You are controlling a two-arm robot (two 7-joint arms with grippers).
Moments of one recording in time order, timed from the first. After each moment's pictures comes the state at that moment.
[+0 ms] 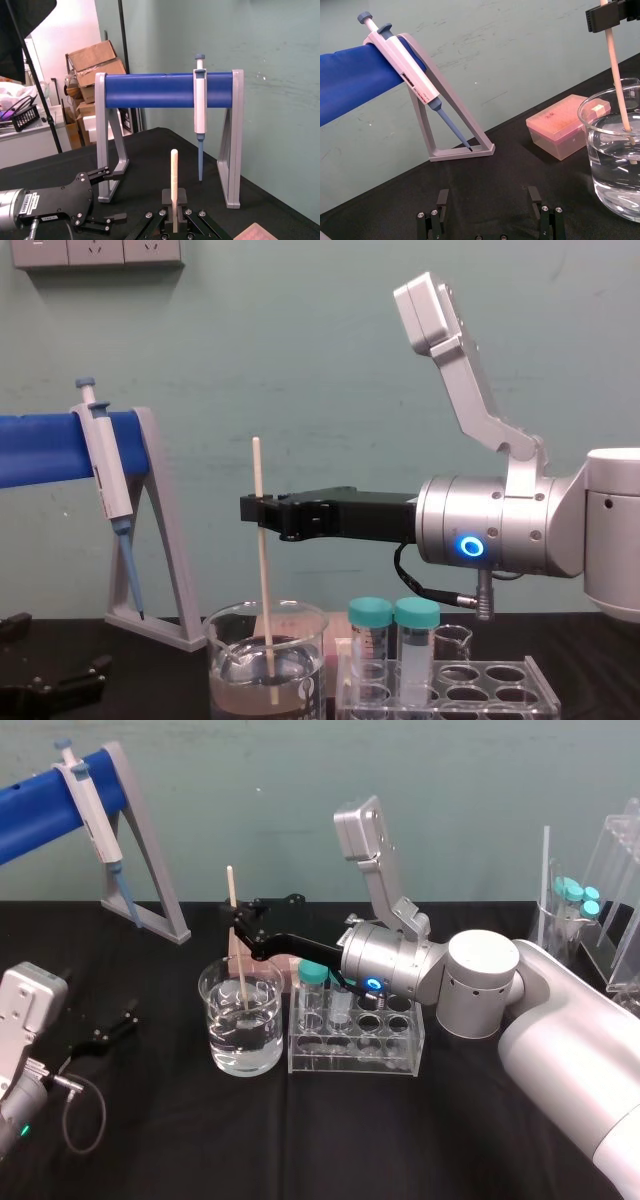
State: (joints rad) left arm -0.20 0.60 0.45 -1.41 -0.25 -0.12 0.03; right arm 0.74 0.20 -0.67 -1.04 0.54 0.02 0.58
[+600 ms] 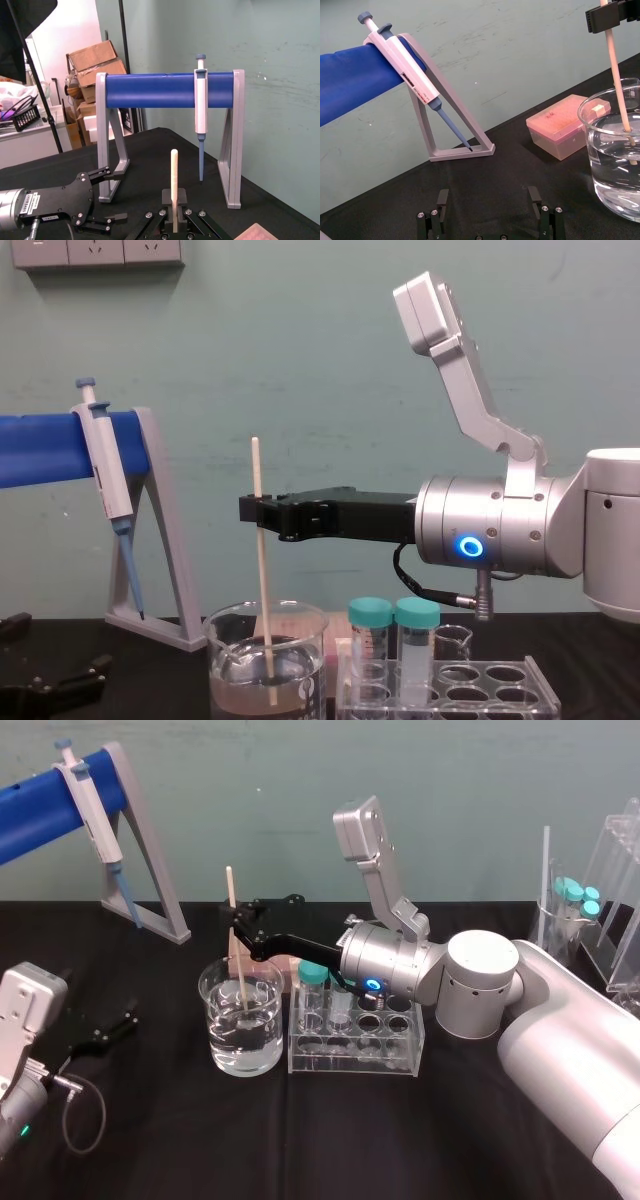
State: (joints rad) left arm -0.20 0.60 0.45 -1.41 -0.25 -0.12 0.03; right arm 0.74 0.20 -0.68 -1.04 0.54 0.02 0.59
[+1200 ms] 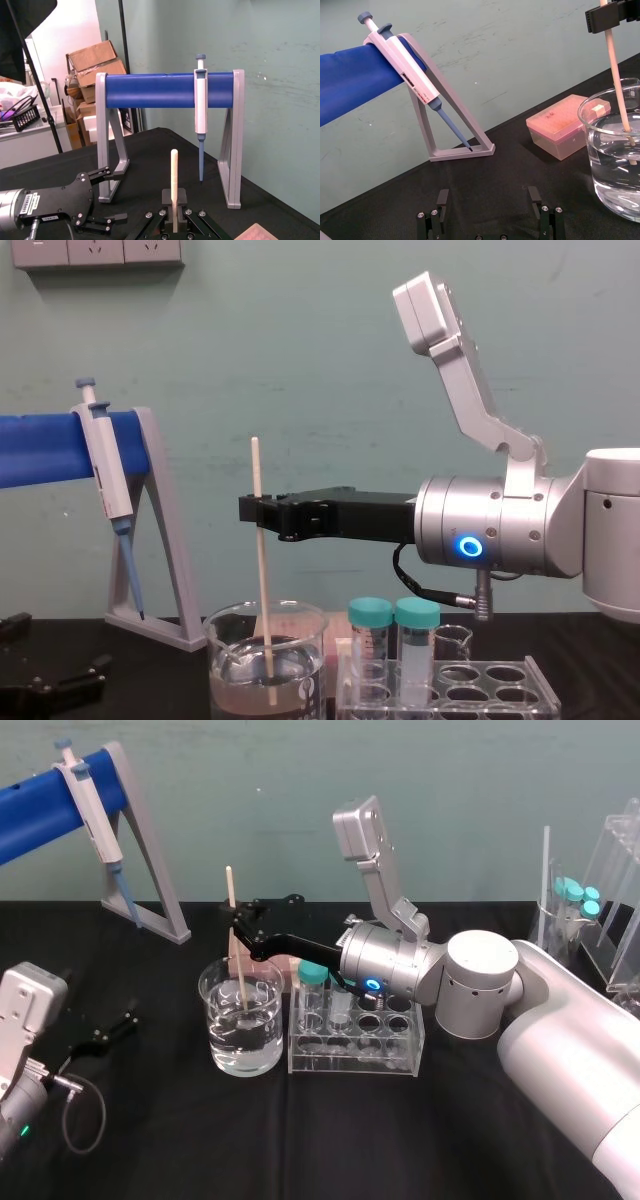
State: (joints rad) left arm -0.20 0.60 0.45 -1.41 -0.25 -0.12 0.03; right arm 0.74 0.20 -0.68 -1.04 0.55 0.02 0.58
